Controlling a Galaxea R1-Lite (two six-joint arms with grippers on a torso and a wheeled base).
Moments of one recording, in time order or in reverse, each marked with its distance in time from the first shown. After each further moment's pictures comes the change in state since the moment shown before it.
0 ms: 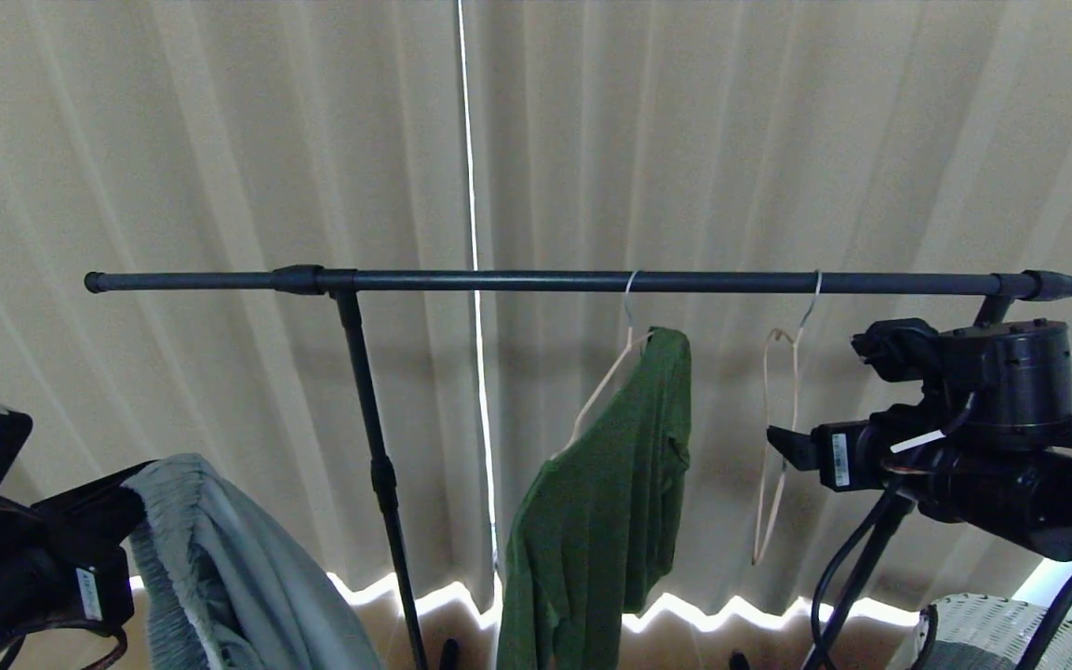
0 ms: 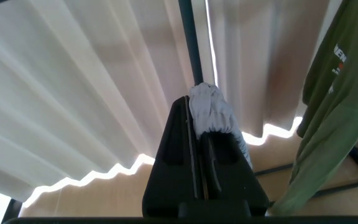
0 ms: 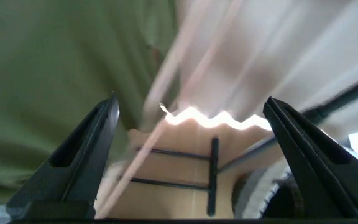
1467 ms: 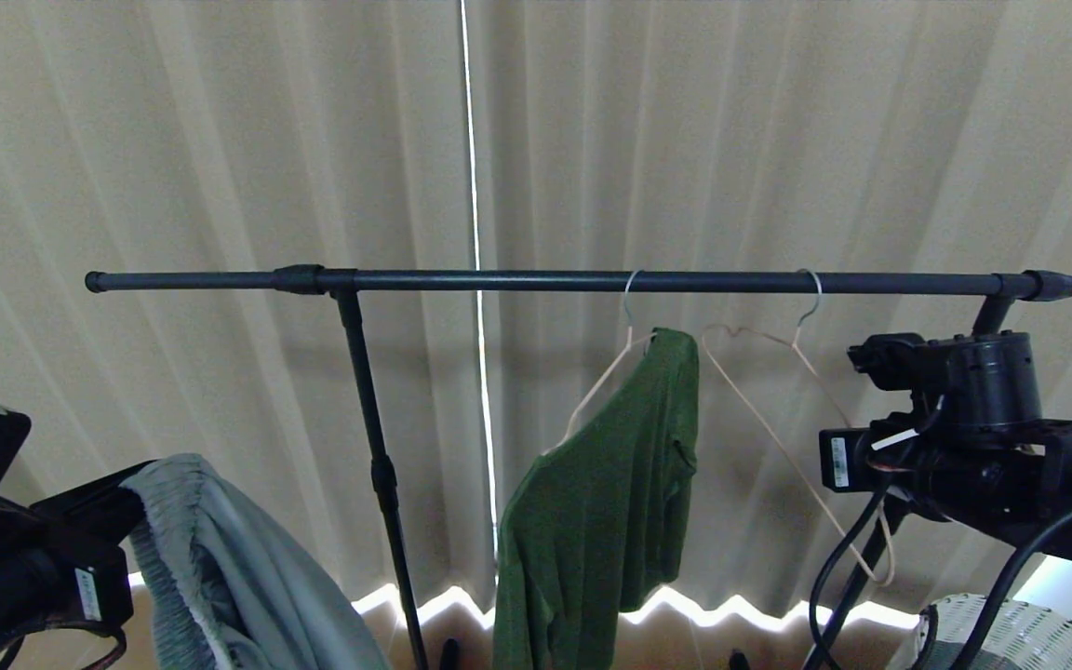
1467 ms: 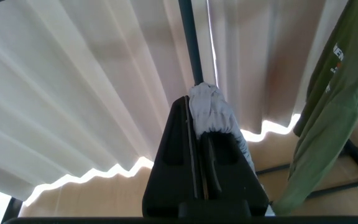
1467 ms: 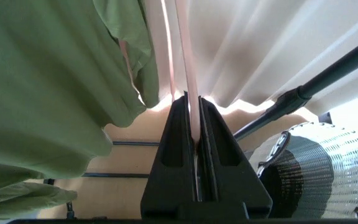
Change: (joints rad) left arm 0.000 0.000 0.000 0.000 0.000 0.000; right arm -0.067 0.070 -0.004 -0.012 -0.039 0.012
